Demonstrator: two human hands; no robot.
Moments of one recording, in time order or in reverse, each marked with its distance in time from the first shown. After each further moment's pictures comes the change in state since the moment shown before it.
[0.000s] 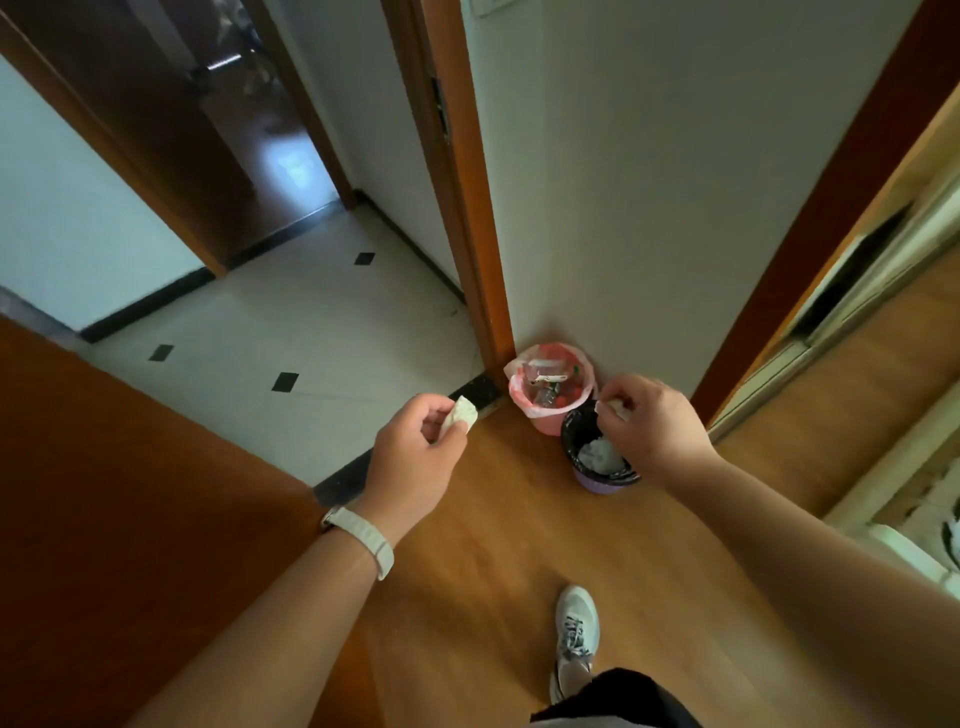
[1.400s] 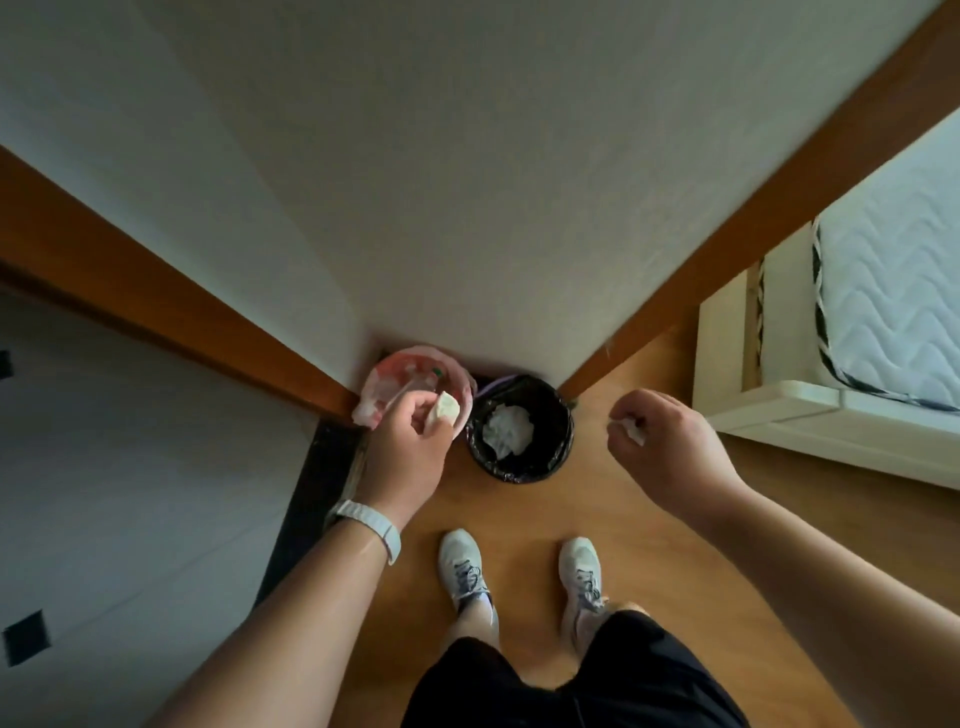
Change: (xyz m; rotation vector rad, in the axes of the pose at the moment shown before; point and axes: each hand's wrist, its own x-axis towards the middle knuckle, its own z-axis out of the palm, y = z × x) left_hand 0.387 -0.059 0.223 -0.020 -0.678 0.098; right_hand 0.183 0.098 0.063 -0.150 0.205 0.688
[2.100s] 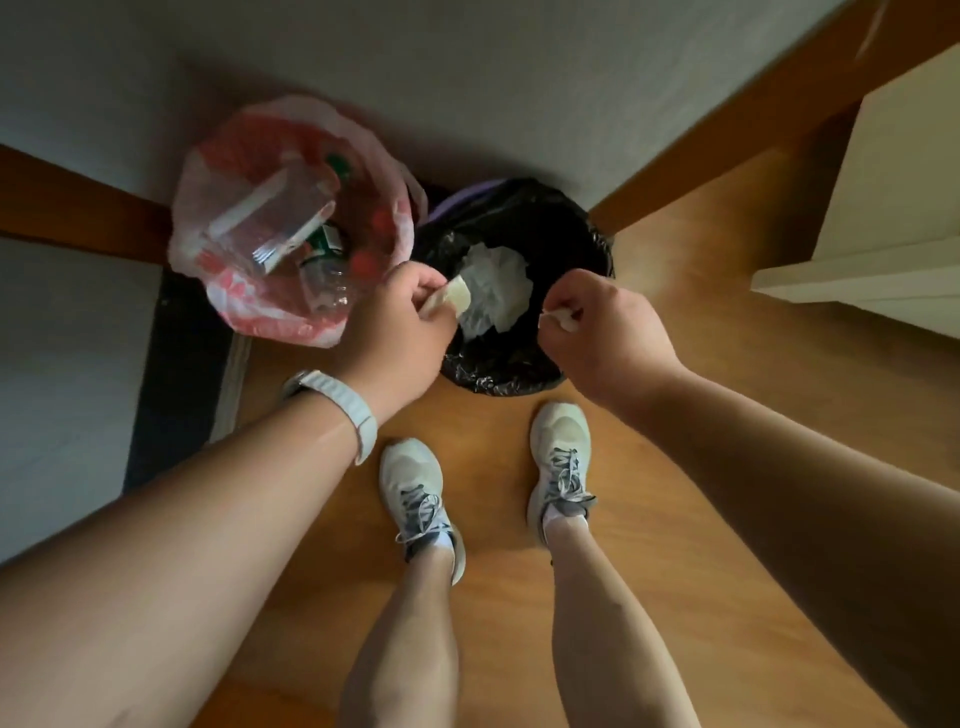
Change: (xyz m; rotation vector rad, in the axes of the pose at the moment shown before) left_hand 0.156 -0.260 0.253 0.221 -0.201 -0.072; right_hand 0.132 0.208 0.338 0.011 -0.231 0.126
